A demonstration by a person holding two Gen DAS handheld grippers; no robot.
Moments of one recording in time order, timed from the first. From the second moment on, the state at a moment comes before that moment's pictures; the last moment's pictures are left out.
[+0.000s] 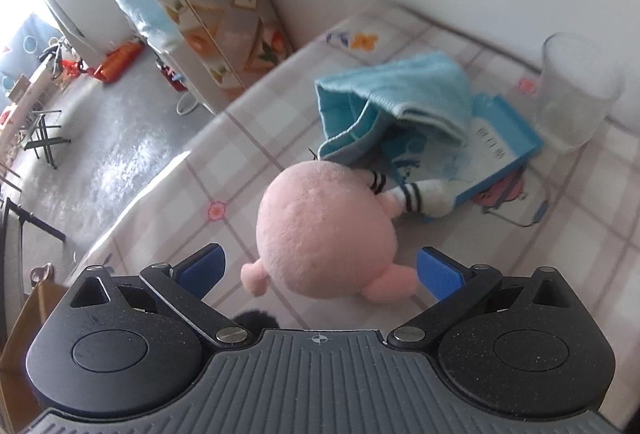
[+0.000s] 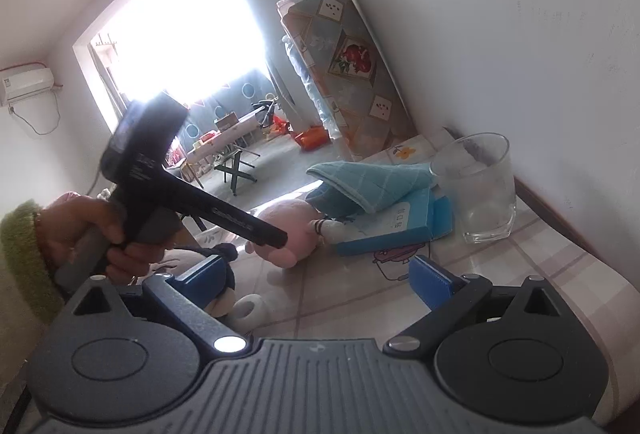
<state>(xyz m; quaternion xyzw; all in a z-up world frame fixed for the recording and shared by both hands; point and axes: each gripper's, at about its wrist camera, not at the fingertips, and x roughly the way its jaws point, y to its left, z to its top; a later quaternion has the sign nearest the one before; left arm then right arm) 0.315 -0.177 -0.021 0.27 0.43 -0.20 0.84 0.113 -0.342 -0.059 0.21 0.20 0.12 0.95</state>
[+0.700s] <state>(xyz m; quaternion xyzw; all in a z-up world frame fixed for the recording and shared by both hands) 0.342 -0.198 -0.059 0.31 0.43 -0.18 0.82 0.132 -0.349 -0.073 0.22 0.22 0.12 0.94</state>
